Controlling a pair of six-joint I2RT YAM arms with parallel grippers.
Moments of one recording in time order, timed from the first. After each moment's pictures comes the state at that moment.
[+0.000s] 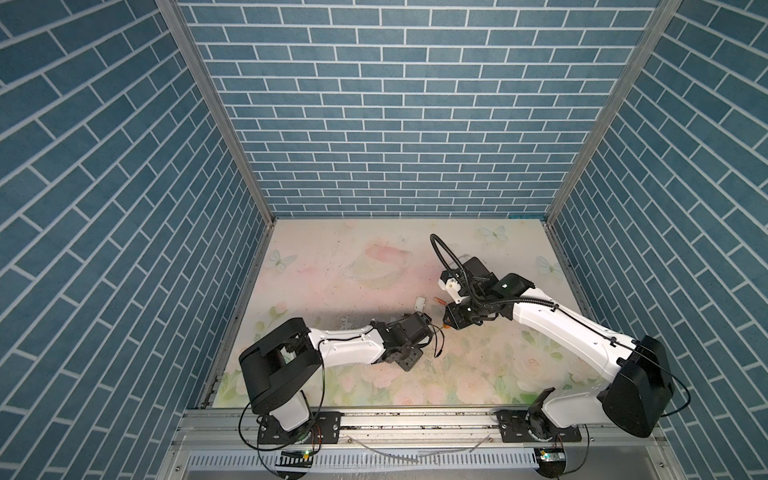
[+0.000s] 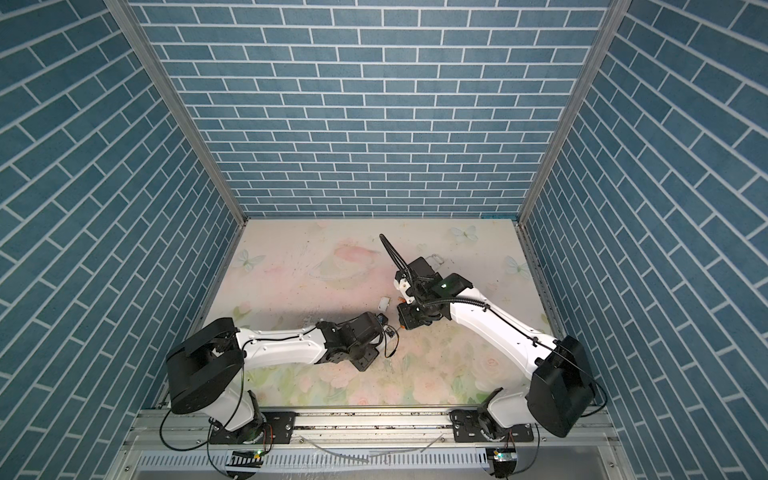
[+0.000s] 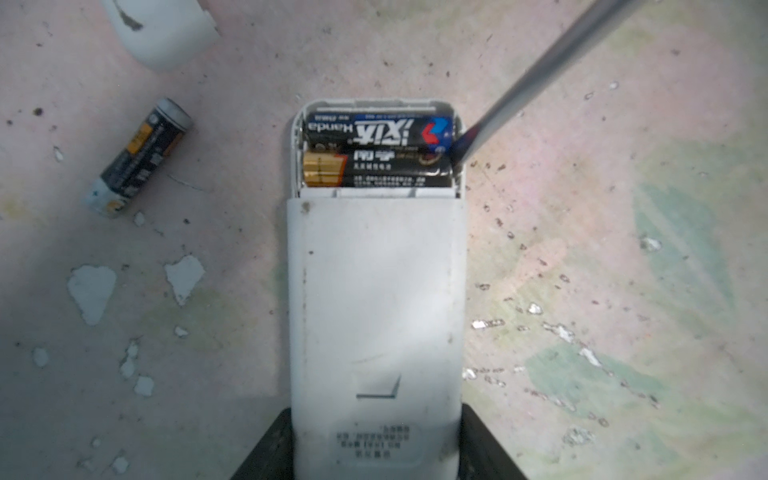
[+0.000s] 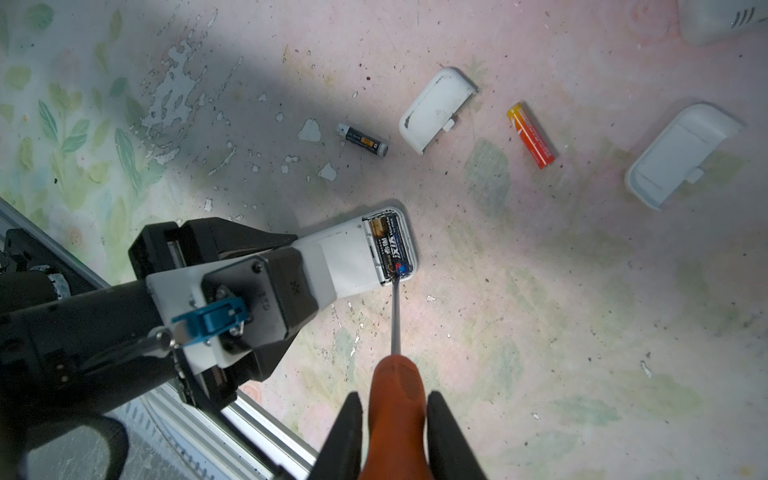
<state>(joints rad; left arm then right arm) -1.05 1.64 0.83 -0.36 -0.10 -0.24 0.75 1.39 1.12 -0.88 -0.21 0.24</state>
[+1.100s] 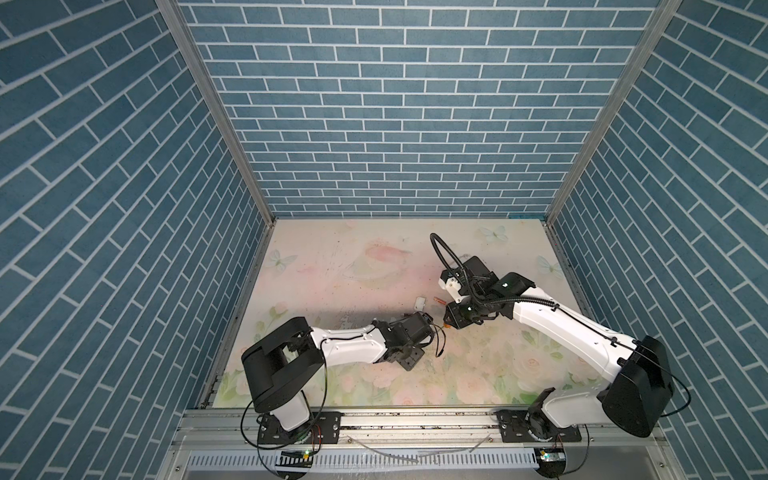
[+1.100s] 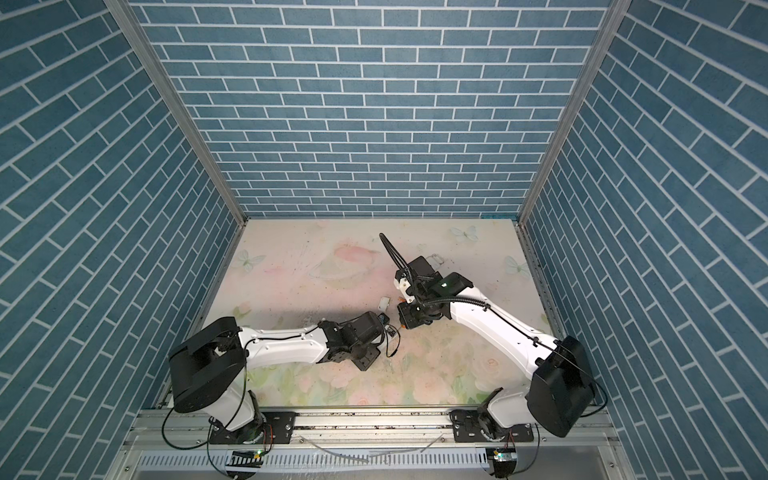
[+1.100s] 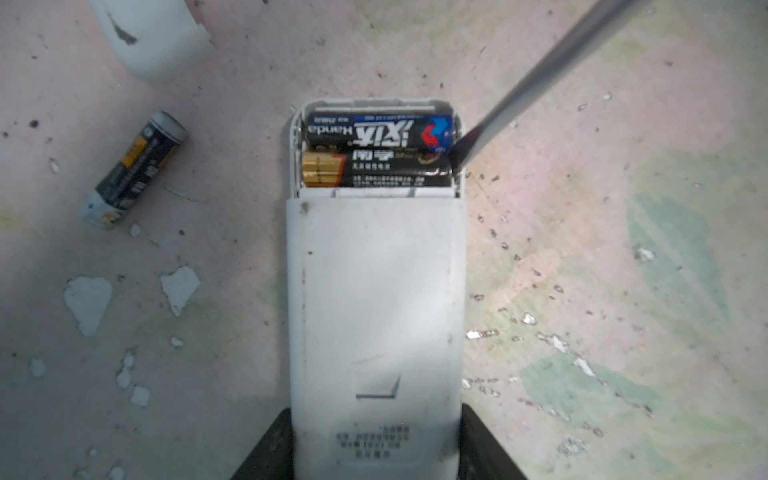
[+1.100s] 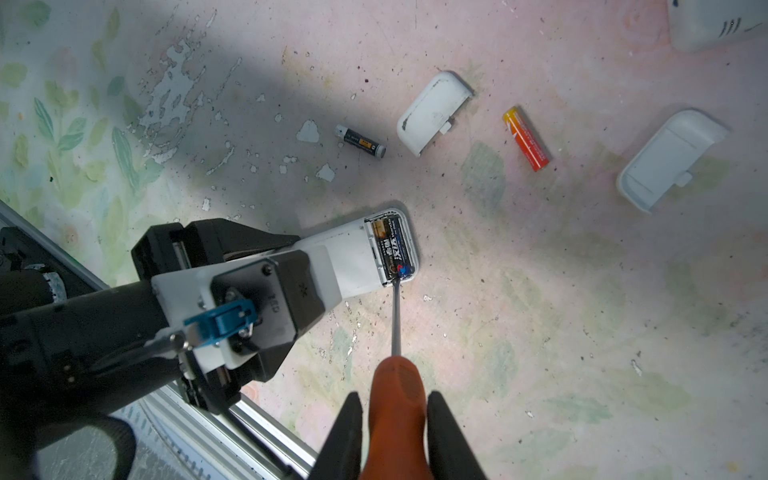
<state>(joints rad) -1.05 1.65 0.84 -0.37 -0.10 -0.24 0.74 1.39 1.14 -0.90 -0.20 0.23</state>
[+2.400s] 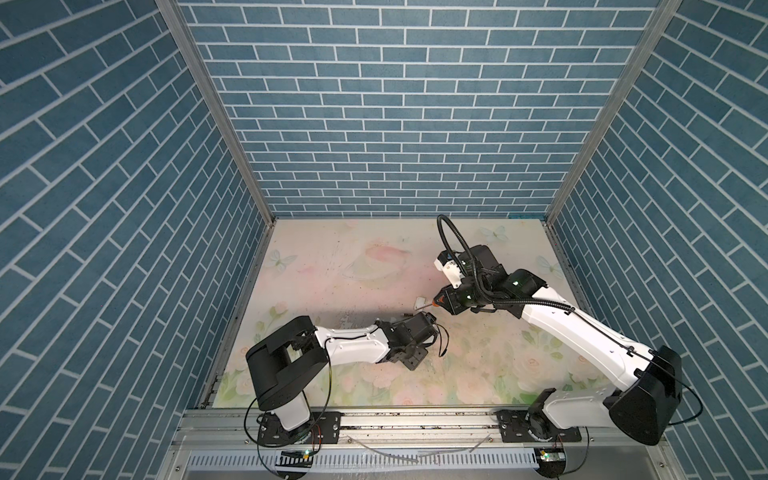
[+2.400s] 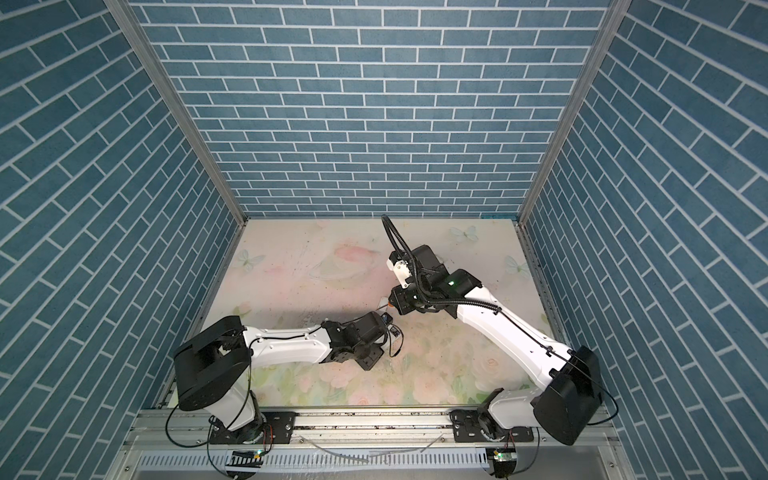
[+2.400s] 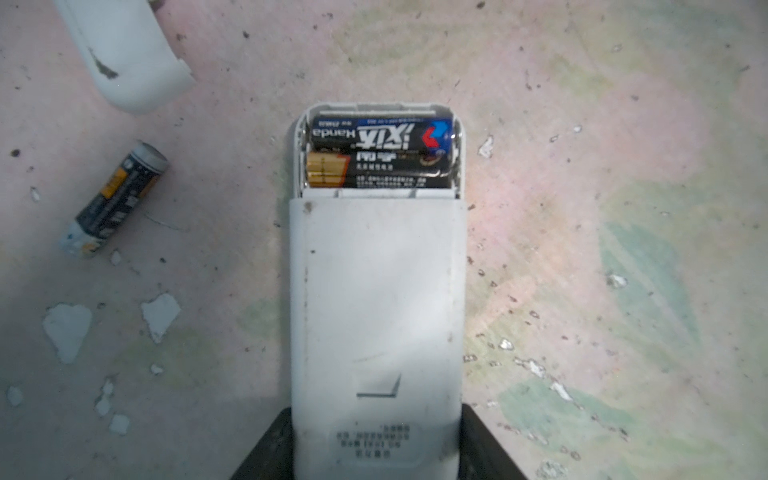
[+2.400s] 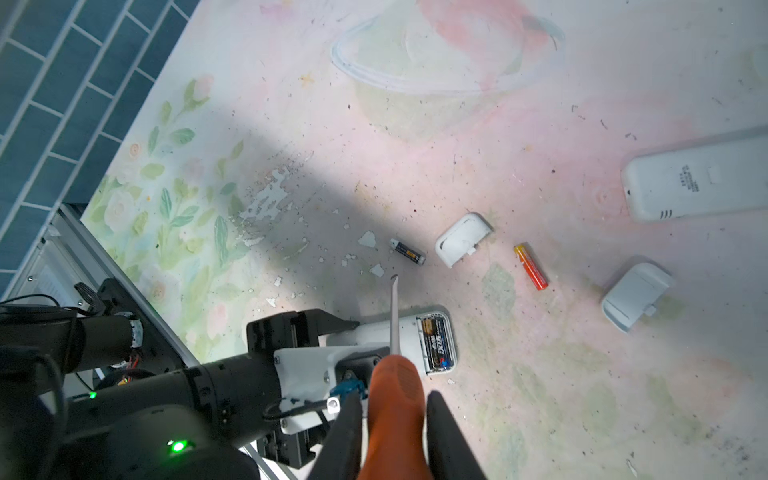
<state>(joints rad) -1.06 1.68 0.86 -0.34 -0.10 -0.25 0.75 1.35 1.21 -0.79 -0.20 0.21</state>
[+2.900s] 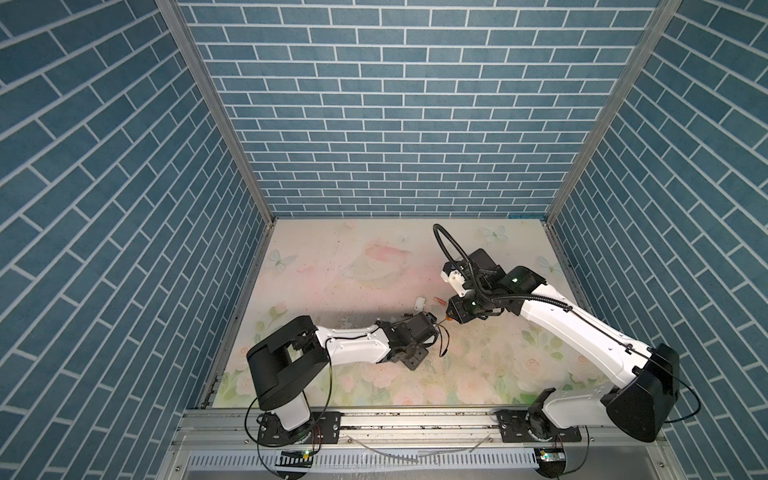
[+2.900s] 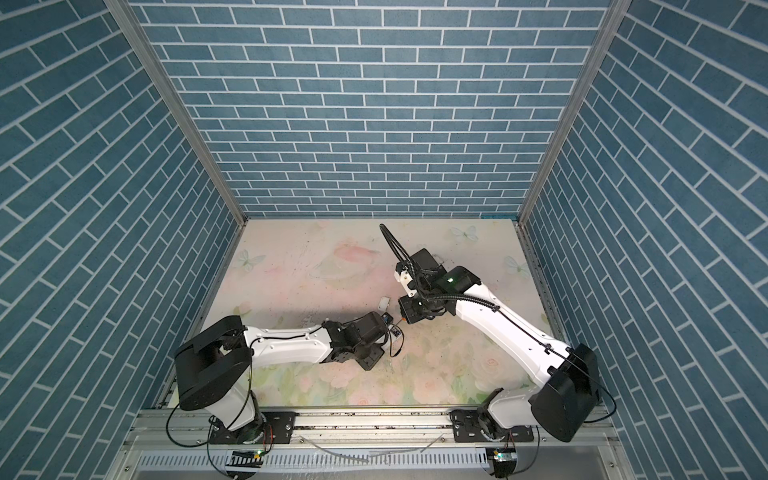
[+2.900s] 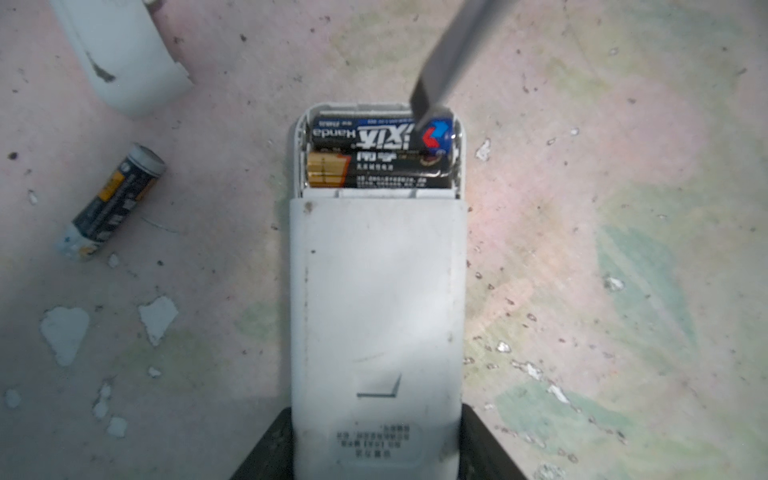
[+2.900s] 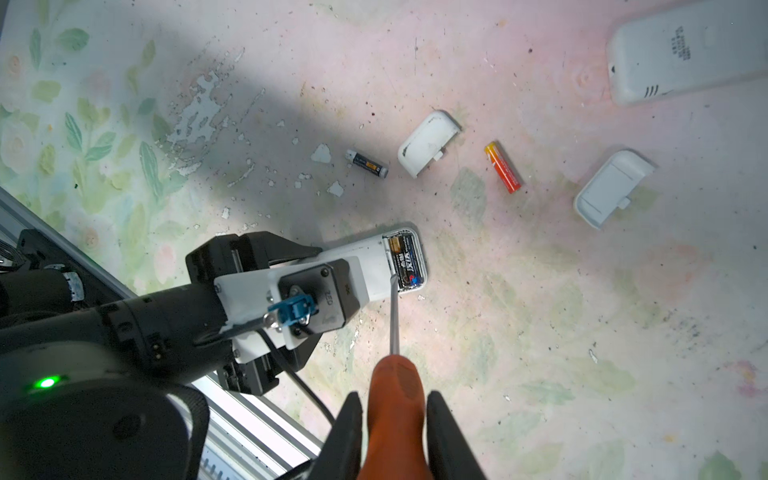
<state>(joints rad) -1.06 1.68 0.87 -0.34 -0.10 -0.25 0.75 1.36 1.24 -1.01 -0.15 0.21</state>
